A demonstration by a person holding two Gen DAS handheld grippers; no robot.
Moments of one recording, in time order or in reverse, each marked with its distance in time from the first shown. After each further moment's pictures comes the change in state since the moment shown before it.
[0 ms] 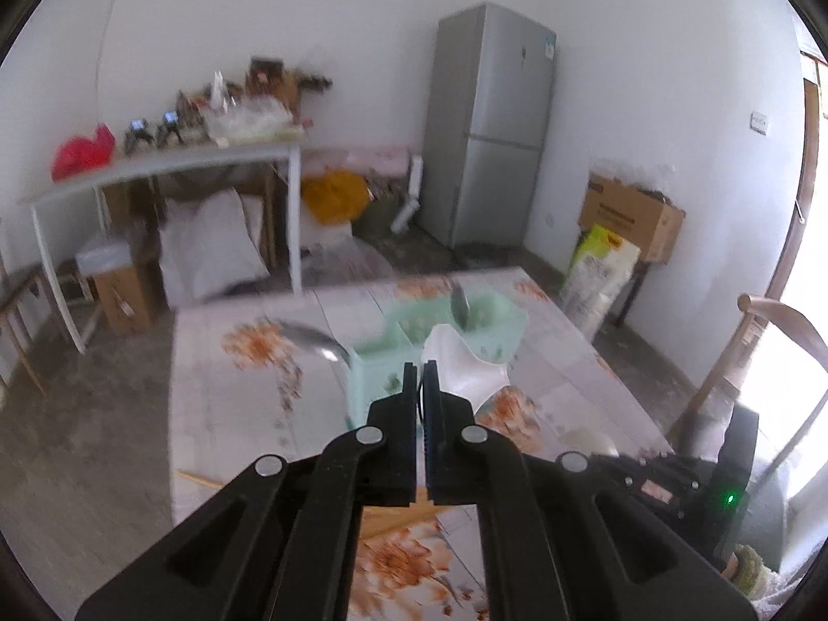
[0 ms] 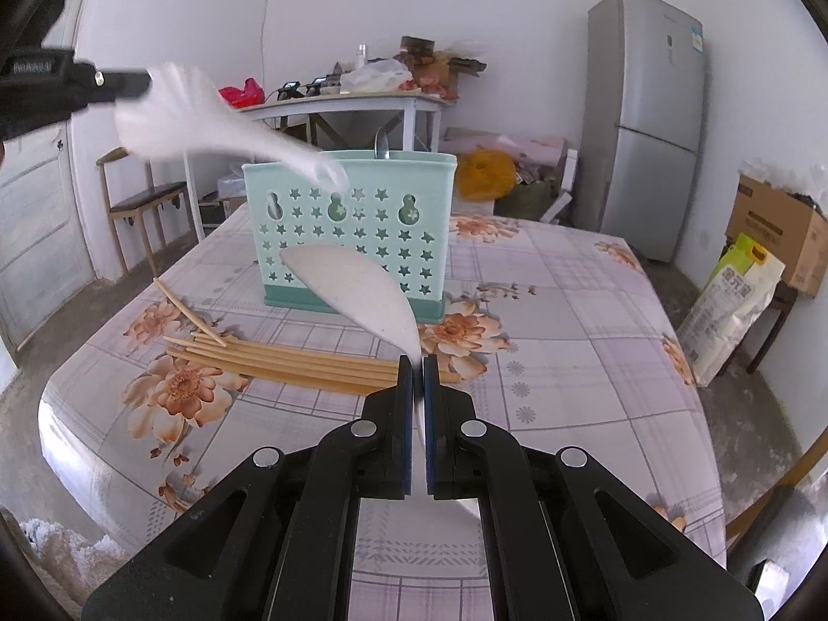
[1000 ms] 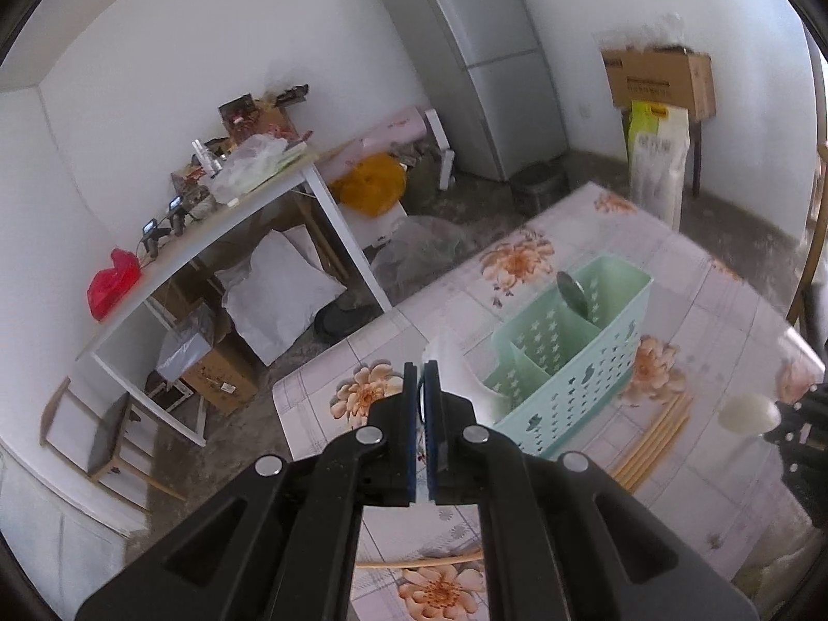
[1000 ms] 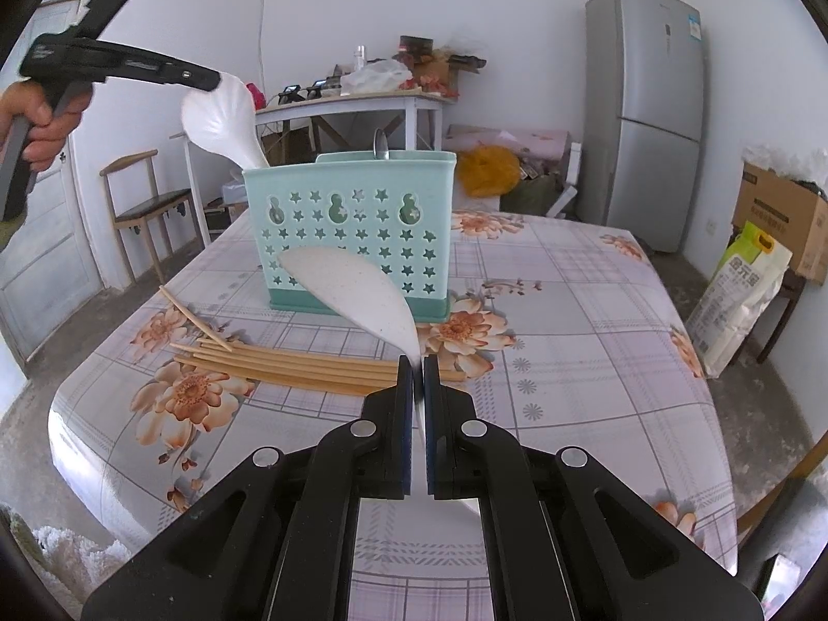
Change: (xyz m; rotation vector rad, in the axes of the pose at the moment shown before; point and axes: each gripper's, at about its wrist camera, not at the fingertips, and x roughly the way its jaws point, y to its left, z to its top) left arm 0.081 -0.002 0.052 0.431 0.179 0.253; right arm -0.001 0.000 0.001 0.026 0.005 0.020
